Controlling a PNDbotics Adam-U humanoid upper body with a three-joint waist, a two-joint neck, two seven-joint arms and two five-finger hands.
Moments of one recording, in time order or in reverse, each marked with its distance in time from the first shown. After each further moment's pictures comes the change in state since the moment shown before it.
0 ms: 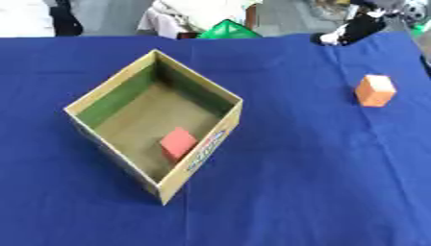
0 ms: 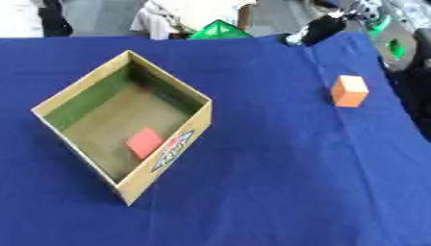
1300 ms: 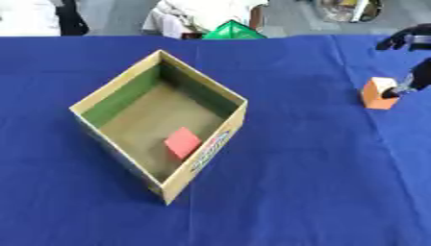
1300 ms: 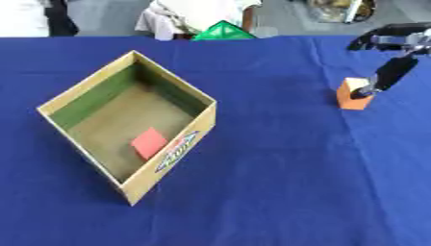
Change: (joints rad) left arm 0.000 0.004 0.005 0.000 -0.003 0.000 0.004; right arm 0.197 -0.106 -0.060 0.079 -0.120 -0.004 0.161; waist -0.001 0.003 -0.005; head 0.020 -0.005
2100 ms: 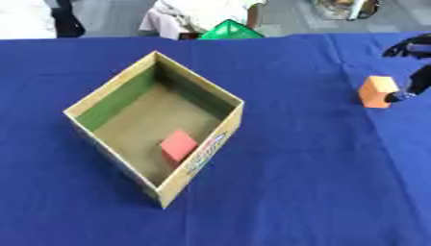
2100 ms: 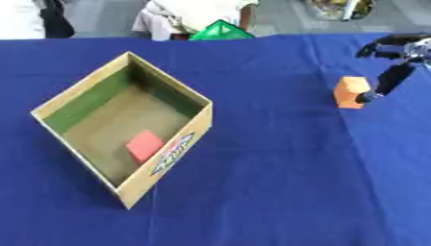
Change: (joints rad) left arm 0.000 0.000 0.000 0.000 0.002 0.000 0.000; right arm -0.084 0.040 0.023 0.171 0.103 -0.008 -0.051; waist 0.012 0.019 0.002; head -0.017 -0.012
